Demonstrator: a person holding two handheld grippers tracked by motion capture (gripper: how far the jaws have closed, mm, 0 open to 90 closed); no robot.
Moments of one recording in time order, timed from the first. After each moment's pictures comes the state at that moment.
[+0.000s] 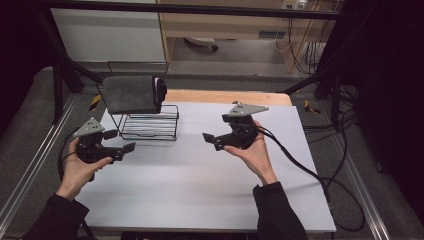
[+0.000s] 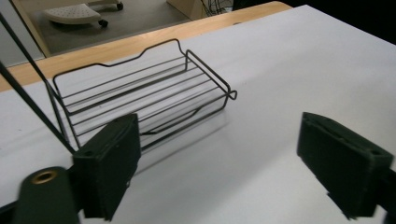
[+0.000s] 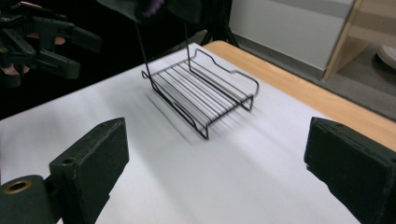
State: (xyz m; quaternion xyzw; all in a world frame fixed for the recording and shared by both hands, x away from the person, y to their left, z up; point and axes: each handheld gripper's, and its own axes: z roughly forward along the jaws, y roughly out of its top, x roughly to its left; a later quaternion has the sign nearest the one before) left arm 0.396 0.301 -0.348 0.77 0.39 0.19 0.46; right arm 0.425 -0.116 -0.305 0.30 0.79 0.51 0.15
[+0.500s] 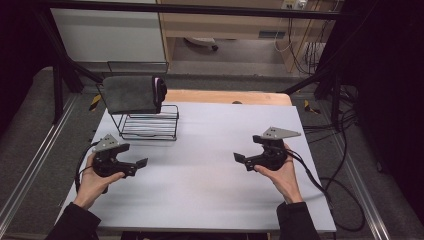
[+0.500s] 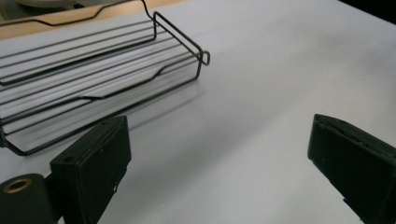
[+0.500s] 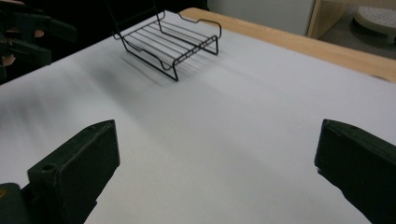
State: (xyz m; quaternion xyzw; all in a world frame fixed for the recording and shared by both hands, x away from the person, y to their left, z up) left arm 0.387 0.279 -0.397 0.79 0.39 0.17 0.45; right arm 0.397 -0.196 -0.363 0.36 0.78 0.50 0.14
